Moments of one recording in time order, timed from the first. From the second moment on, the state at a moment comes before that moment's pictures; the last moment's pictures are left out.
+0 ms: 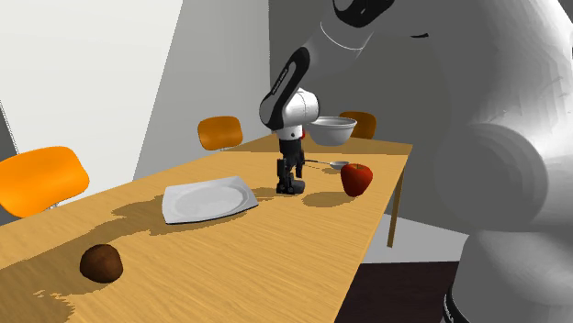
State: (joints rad) arm 0.29 0.64 0.09 -1.73 -0.15 2.30 -0.53
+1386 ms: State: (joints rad) arm 0.29 0.63 0.09 -1.73 -0.15 2.30 -0.53
